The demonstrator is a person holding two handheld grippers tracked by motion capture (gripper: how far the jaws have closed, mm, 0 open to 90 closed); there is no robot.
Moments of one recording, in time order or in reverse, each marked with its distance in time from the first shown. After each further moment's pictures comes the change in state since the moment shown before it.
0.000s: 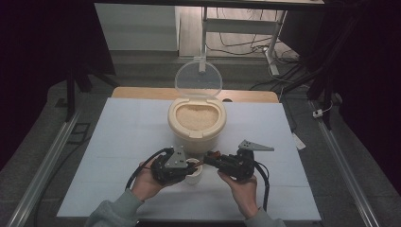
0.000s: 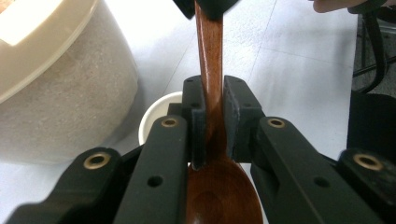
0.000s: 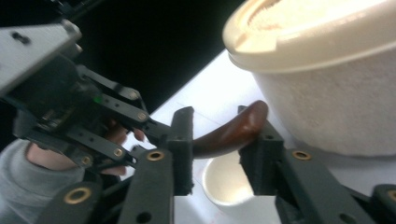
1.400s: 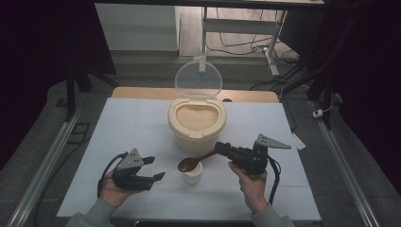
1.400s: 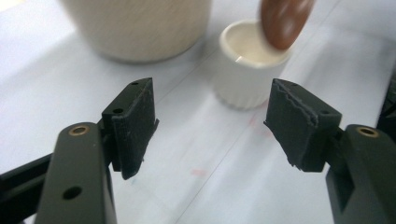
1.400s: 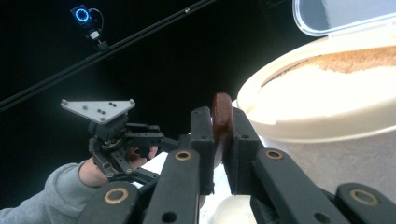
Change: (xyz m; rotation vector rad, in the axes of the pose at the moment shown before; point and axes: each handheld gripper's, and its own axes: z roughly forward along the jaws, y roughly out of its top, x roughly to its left) left arm 0.019 -0.098 -0.049 -0.095 0.122 -0.319; right arm -0.002 0.023 -0.029 -0.168 0.093 -0.083
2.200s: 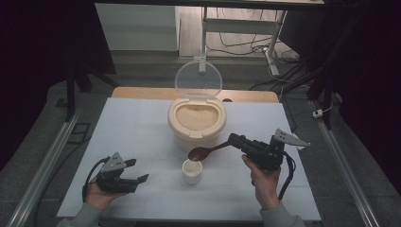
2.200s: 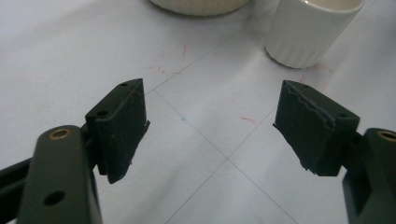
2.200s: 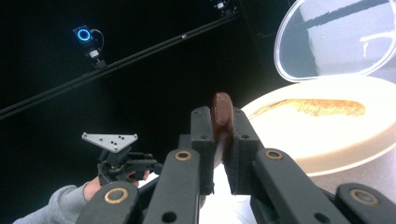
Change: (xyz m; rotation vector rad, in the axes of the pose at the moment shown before) left arm 0.025 -0.041 -0.012 0.012 0.069 -0.088; right arm 0.001 0.027 -0.028 -0.088 -0.021 -0.064
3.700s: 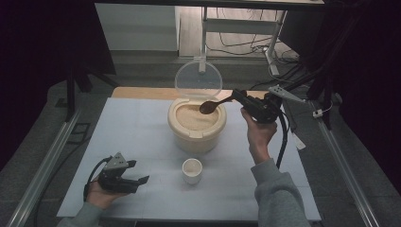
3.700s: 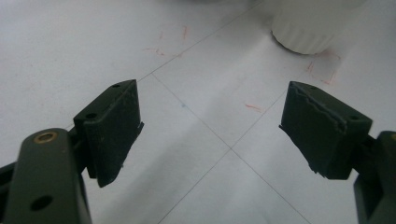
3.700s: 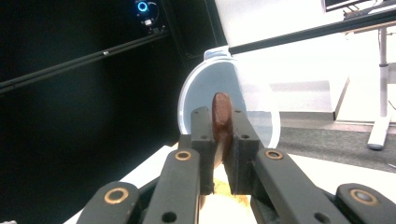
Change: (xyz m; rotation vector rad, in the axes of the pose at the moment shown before) left arm 0.005 -0.003 0.009 0.056 -0.018 -0.028; right arm -0.053 0.080 0.059 -0.034 -0.295 -0.089
